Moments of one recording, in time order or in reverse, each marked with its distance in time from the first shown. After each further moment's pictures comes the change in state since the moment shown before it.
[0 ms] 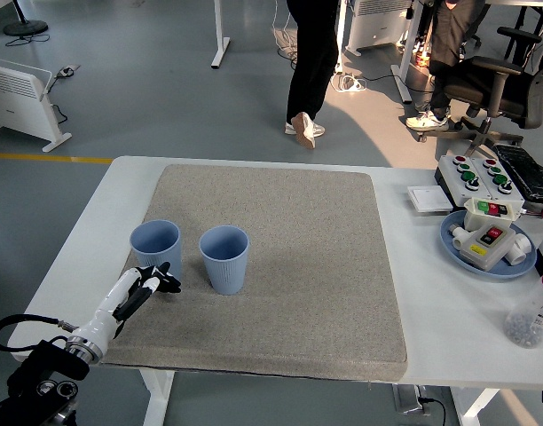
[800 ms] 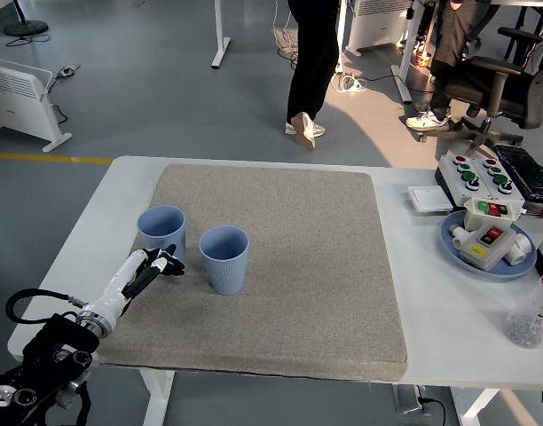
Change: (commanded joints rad) left arm -0.187 -0.014 0.173 0.197 -0.126 0.005 -0.027; right arm -0.010 0.003 -0.017 0.000 -0.014 0.004 0.006
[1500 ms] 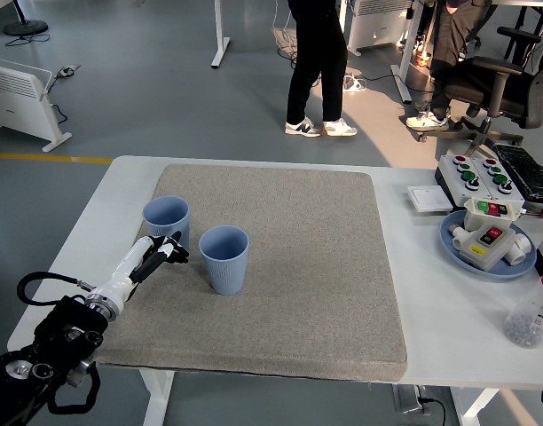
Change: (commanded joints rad) left arm -0.123 -0.044 0.104 0.144 -0.090 -0.007 -0.021; right arm -0.006 0.003 -0.020 0.000 -0.010 0.005 0.005
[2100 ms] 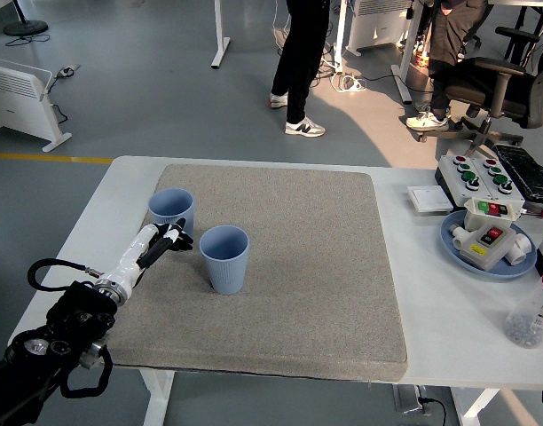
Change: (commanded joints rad) left arm -0.109 -0.057 0.143 0.142 -0.167 0.000 -0.030; right arm 0.002 0.003 -0.010 0.000 -0.007 0.004 0.001
